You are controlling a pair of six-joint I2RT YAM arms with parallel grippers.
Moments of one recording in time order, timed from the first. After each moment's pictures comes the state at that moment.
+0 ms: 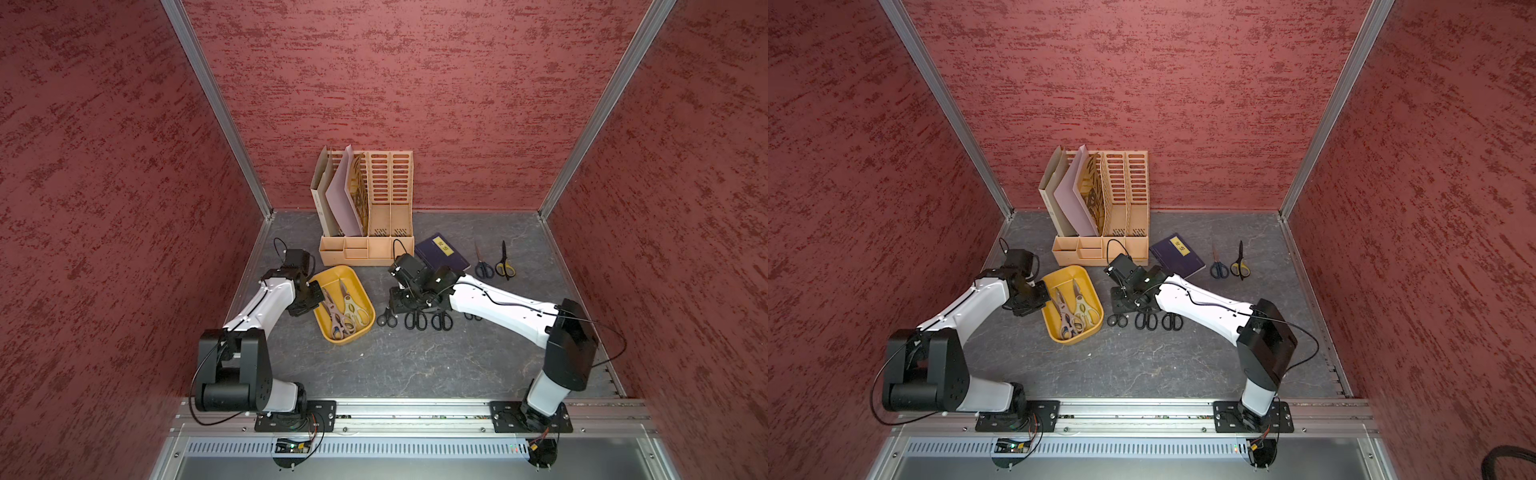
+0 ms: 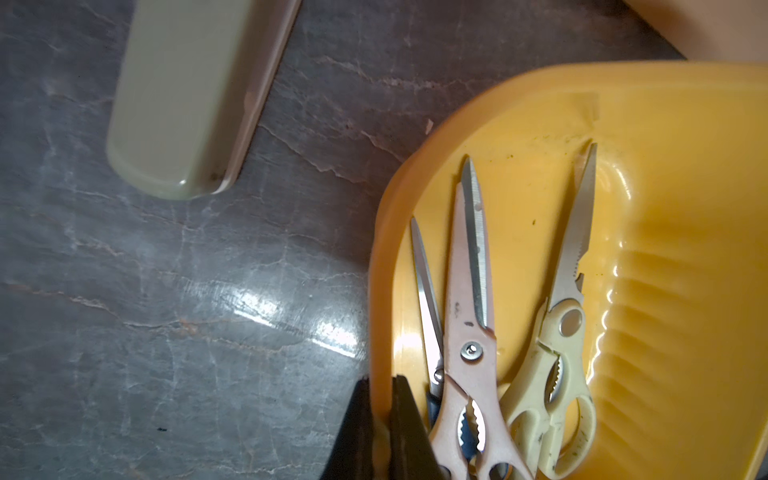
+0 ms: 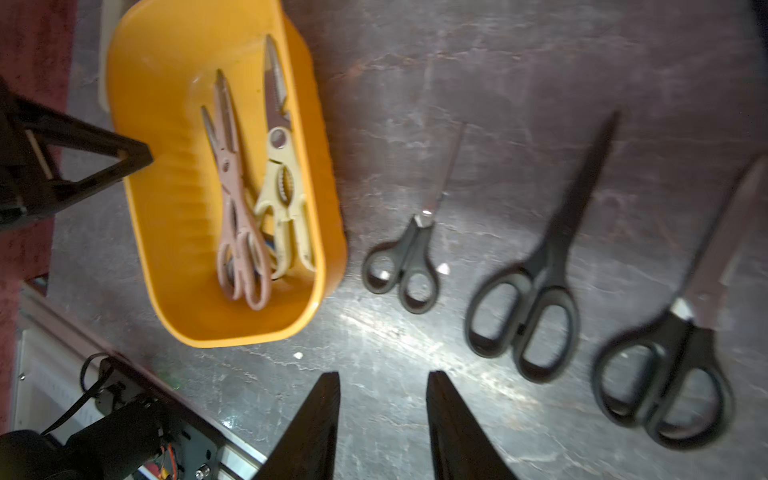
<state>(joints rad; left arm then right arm) -0.01 1.39 0.89 -0.77 0.01 -0.48 0.94 1.77 1.47 -0.73 -0.03 0.68</state>
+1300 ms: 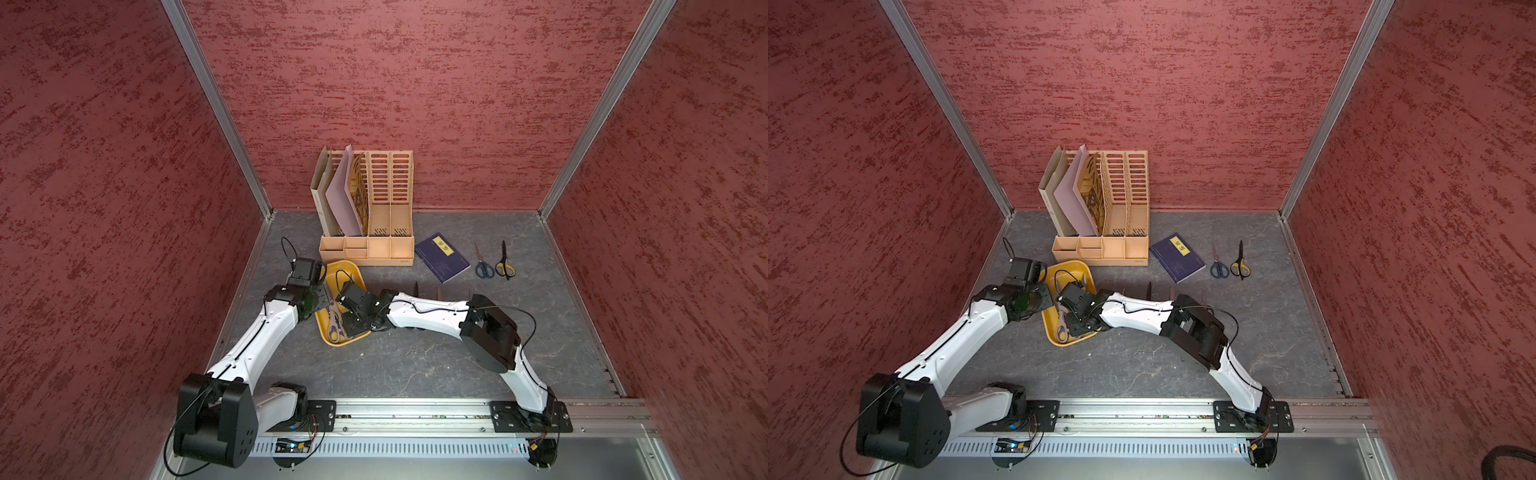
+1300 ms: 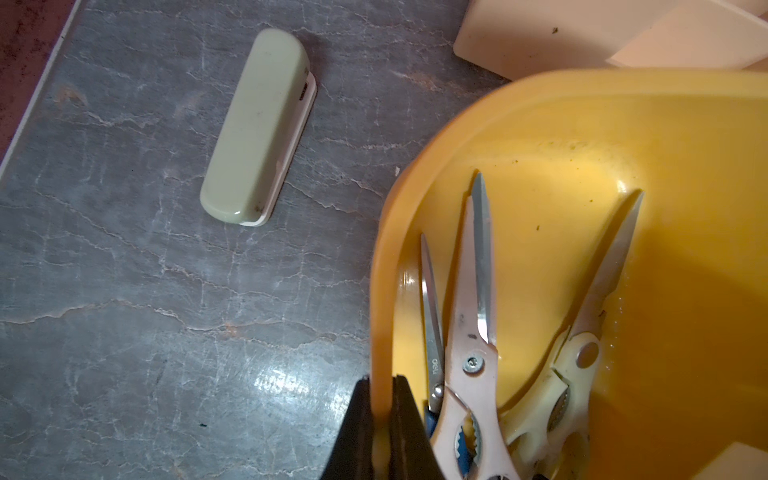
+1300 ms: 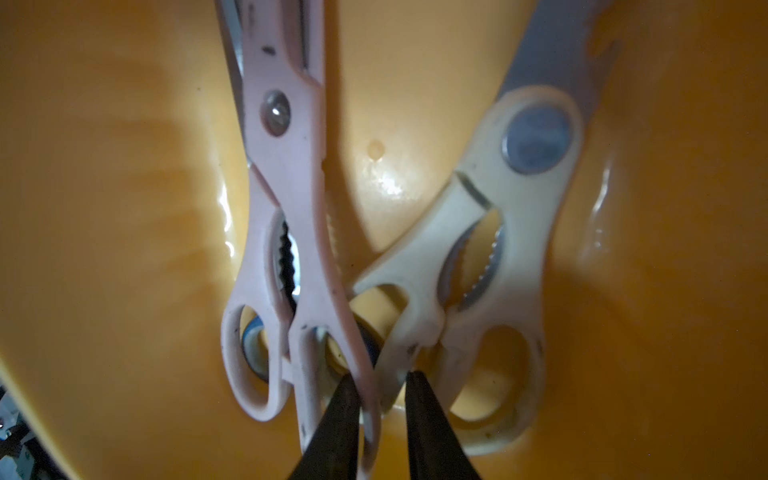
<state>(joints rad) -0.16 1.18 0.80 -0.71 -0.20 -0.50 1.10 2.21 1.72 -0.56 -0.02 0.67</state>
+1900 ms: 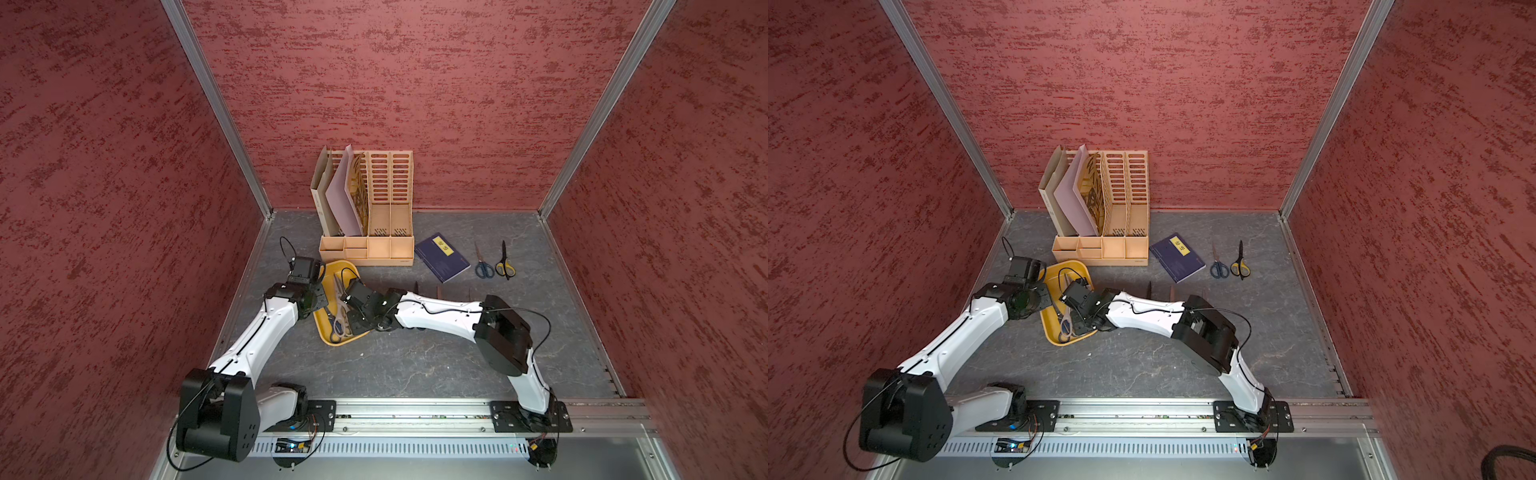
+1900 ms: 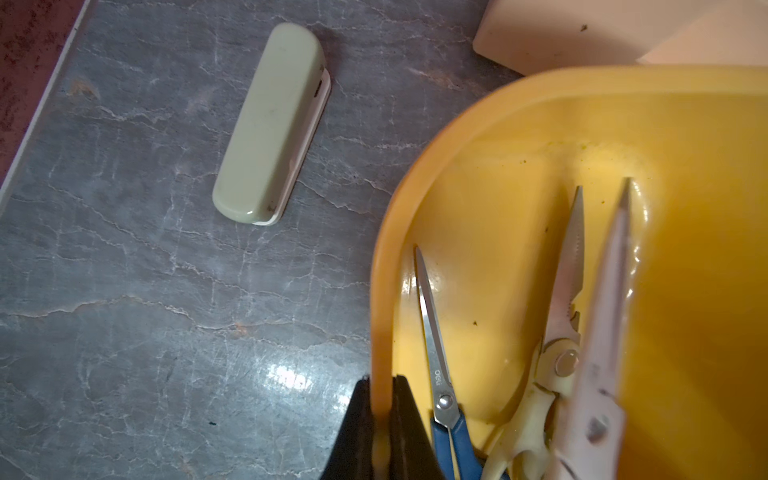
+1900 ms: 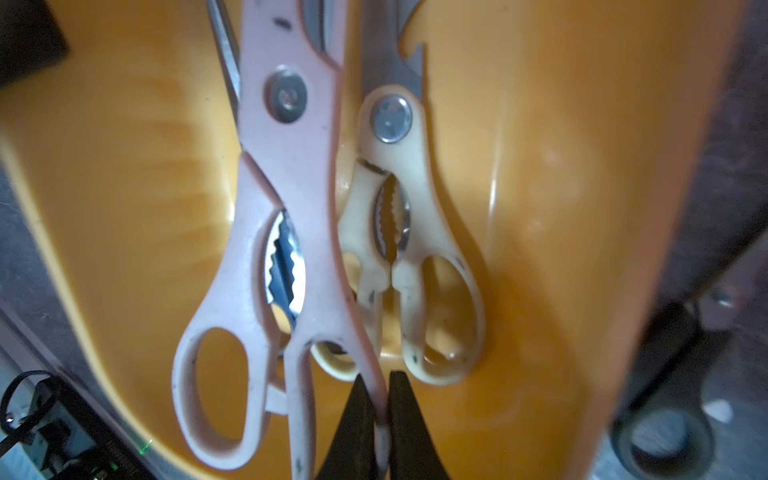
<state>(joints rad) -0.13 1.22 0.81 -0.72 -0.21 -0.50 1.10 2.07 1.63 -0.58 0.02 0.68</state>
